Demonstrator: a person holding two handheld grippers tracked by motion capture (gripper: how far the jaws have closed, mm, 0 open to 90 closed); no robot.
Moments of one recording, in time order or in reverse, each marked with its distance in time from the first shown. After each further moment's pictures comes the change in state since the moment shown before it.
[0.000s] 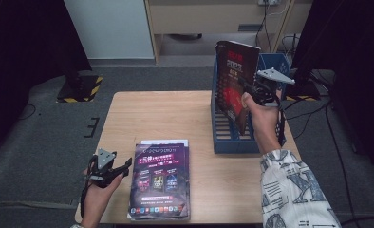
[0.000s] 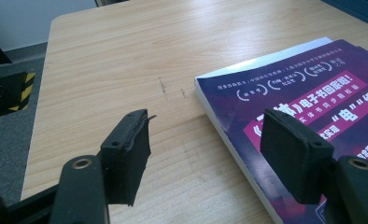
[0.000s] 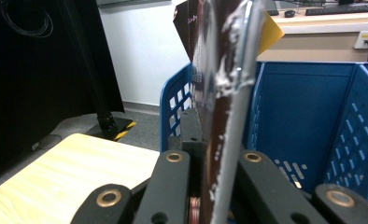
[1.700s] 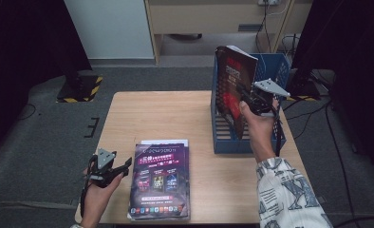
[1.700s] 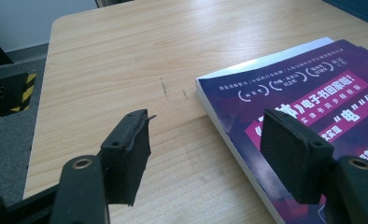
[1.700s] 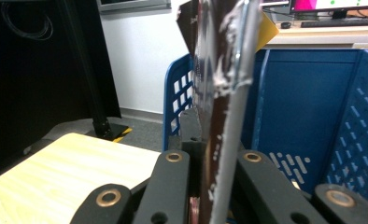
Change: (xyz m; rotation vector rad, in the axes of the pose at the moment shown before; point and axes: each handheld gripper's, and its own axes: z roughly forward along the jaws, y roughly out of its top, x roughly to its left) left arm 0.001 0.000 0.000 0.000 0.002 0.006; right arm 0.006 -0.029 -0.003 -0.053 -0.017 -0.031
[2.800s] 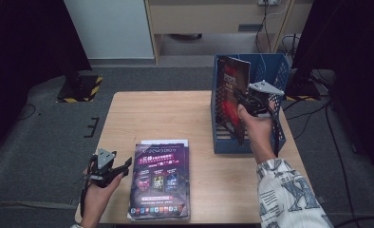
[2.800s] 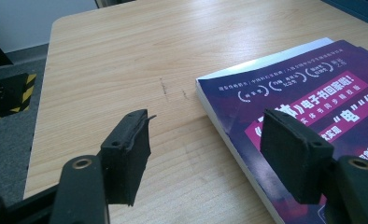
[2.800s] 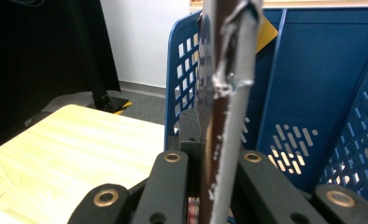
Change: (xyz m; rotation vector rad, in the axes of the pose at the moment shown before) left arm 0.000 0.000 0.000 0.000 0.000 0.000; right arm 0.004 -0.007 0.006 0.124 0.008 -0.015
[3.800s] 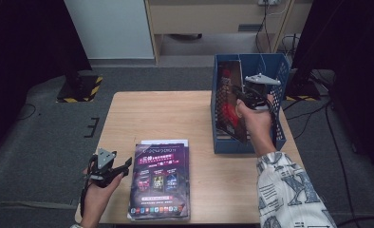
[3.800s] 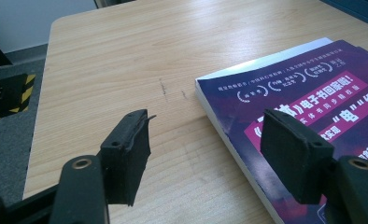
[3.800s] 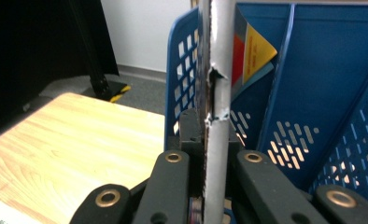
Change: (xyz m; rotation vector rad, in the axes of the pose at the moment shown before) left arm 0.000 0.000 0.000 0.002 -0.003 0.002; right arm 0.002 0.019 0.008 0.085 -0.003 -0.004
